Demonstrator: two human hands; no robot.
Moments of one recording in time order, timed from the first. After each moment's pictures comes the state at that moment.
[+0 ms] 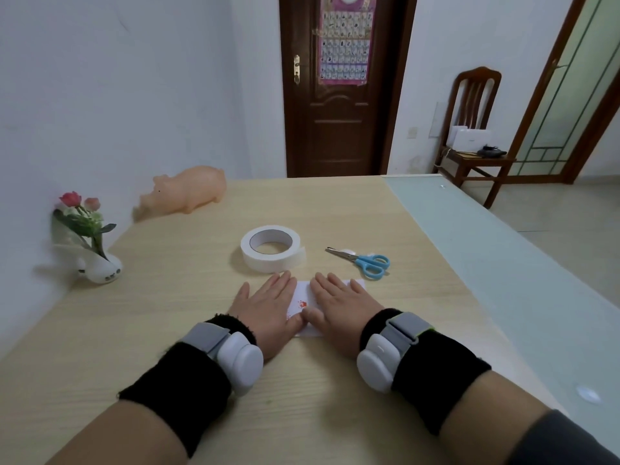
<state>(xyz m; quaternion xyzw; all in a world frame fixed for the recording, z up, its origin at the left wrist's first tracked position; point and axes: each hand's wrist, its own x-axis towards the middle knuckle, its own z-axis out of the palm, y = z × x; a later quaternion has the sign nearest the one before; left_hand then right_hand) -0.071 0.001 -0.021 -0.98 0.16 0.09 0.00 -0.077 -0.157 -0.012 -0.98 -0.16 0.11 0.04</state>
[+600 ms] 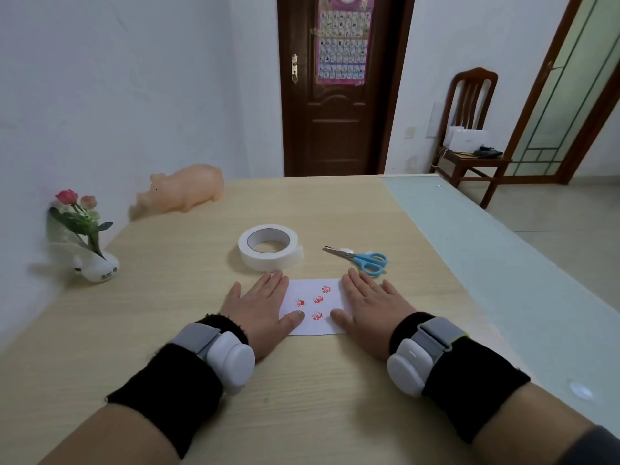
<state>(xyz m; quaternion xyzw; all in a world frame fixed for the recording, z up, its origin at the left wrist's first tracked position) -0.073 0.008 -0.017 -0.98 0.15 0.11 -0.01 -0.085 -0.197 -0.016 -0.99 -0.10 0.11 0.01</state>
